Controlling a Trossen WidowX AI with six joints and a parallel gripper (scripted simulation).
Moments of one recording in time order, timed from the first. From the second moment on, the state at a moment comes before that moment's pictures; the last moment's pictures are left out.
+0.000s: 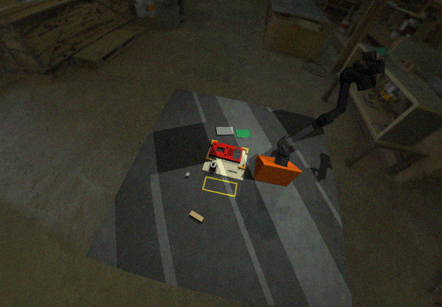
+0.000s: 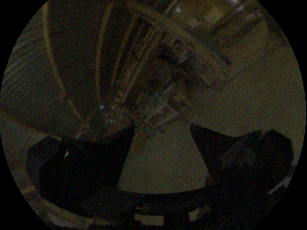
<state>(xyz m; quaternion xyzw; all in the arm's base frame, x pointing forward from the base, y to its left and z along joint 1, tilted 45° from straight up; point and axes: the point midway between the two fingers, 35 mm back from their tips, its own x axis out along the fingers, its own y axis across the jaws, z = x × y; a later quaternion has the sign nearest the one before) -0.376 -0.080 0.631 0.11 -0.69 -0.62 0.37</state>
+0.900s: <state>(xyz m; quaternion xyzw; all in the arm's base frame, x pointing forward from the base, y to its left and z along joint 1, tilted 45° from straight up) -0.215 -0.093 0.720 -0.02 -0.60 -0.60 0.53</state>
